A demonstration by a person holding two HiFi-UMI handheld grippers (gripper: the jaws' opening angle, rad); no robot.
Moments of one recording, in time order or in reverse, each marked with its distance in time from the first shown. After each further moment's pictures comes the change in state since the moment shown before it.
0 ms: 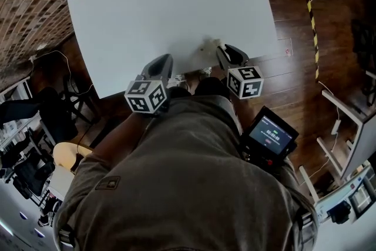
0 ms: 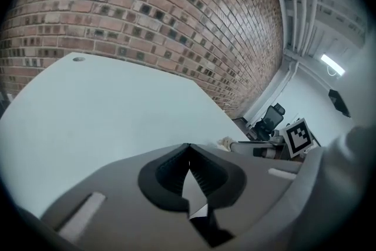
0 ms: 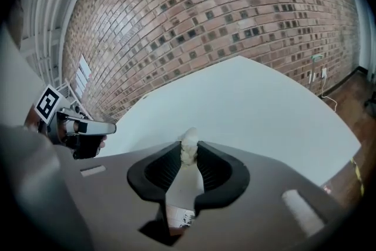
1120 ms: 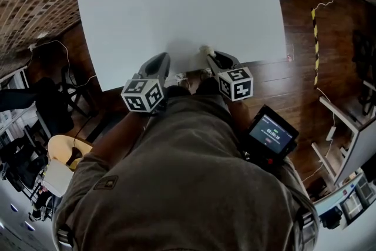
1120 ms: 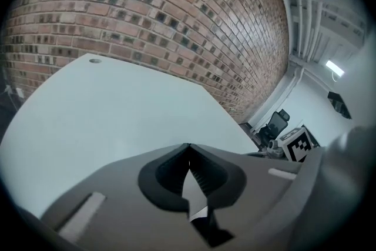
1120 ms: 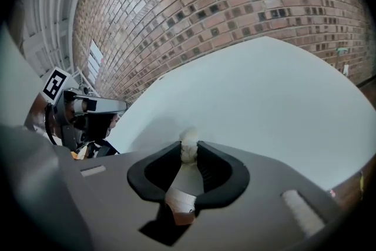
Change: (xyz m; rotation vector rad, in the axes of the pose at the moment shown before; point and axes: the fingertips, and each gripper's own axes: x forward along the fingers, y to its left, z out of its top) left arm -0.020 0.012 0.006 -0.041 -0.032 0.038; right arm 0.016 0.045 -0.031 -0.065 0.149 0.107
